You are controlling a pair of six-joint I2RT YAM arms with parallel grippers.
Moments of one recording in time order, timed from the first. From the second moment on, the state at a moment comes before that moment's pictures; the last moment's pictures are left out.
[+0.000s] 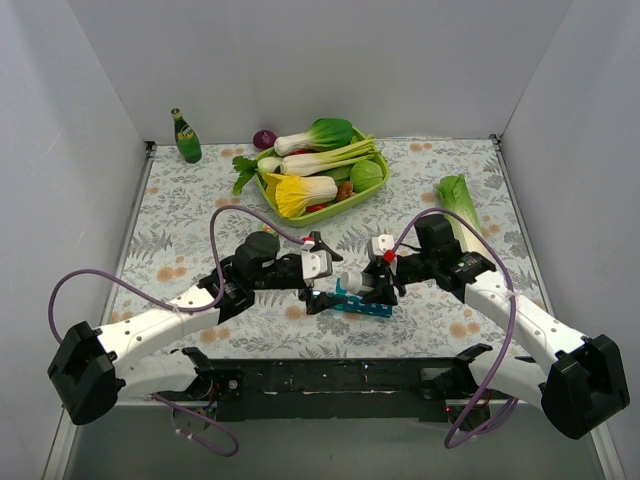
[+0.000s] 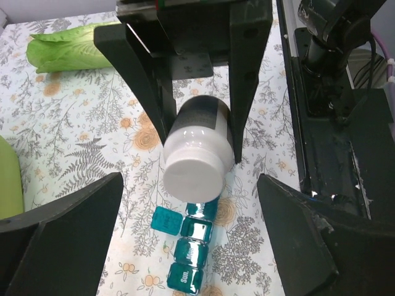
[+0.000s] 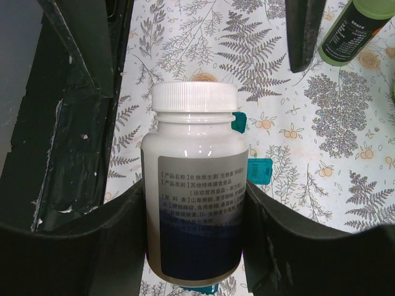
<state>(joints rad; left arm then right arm) -0.86 1.09 0.68 0.18 0.60 0.31 0.52 1.07 0.71 -0.37 -1.00 -0.65</state>
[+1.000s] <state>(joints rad) -0.86 1.22 0.84 0.01 0.49 -0.20 0.52 1.07 0.71 -0.36 -0.99 -0.65</state>
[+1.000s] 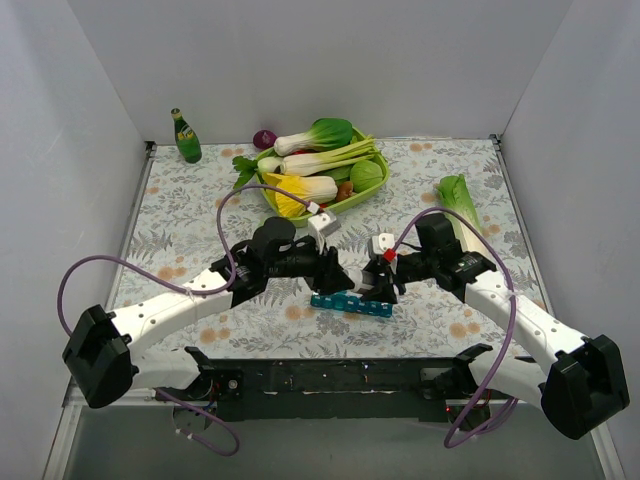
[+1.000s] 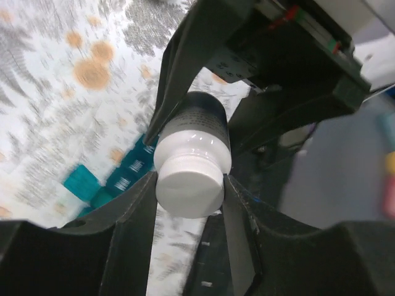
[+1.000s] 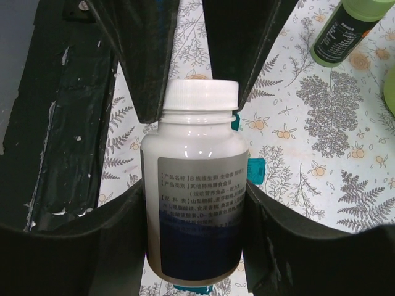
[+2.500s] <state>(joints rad) -0.49 1.03 0.51 -0.46 -0.08 -1.02 0.27 1.02 1.03 -0.09 -0.74 -0.25</state>
